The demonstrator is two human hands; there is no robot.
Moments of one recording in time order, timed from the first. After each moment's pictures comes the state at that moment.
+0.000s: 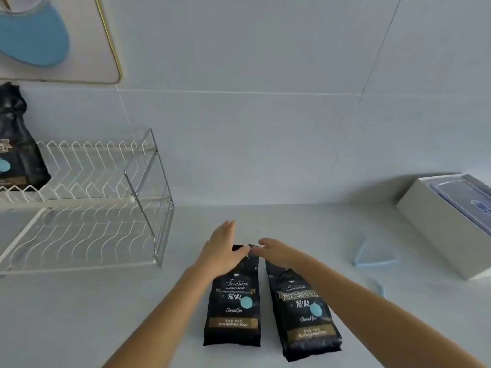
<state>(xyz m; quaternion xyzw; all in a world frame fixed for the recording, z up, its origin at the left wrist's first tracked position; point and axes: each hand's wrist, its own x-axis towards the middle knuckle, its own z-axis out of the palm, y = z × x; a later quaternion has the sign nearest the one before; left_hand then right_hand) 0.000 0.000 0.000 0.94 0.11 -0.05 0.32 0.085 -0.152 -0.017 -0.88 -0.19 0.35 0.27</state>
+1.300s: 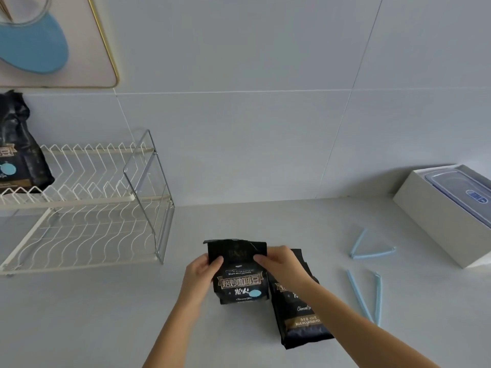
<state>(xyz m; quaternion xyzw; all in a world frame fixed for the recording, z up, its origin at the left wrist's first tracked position) -0.071 -0.007 -0.023 0.65 0.26 0.07 0.71 0.023 -0.189 -0.010 -0.84 -0.19 0.22 0.46</state>
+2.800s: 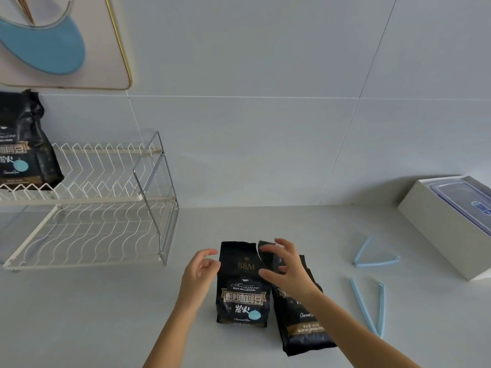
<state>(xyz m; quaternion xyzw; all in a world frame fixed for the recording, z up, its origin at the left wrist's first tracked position) -0.080 0.005 -0.028 0.74 0.22 0.12 0.63 0.020 -0.198 -0.025 -0.82 -0.23 0.17 0.50</state>
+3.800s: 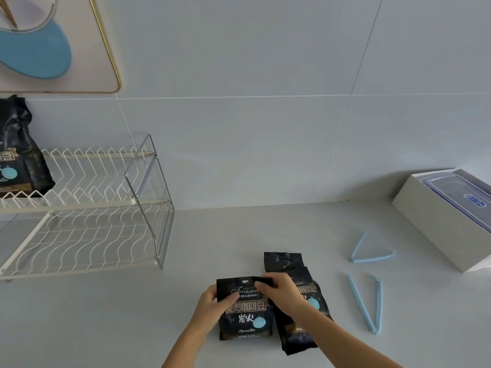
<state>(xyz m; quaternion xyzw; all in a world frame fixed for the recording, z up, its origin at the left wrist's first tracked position) -0.090 -0.023 -0.077 0.67 0.27 -0.05 0.69 -0.001 -0.196 -0.051 -0.80 -0.17 0.28 0.51</state>
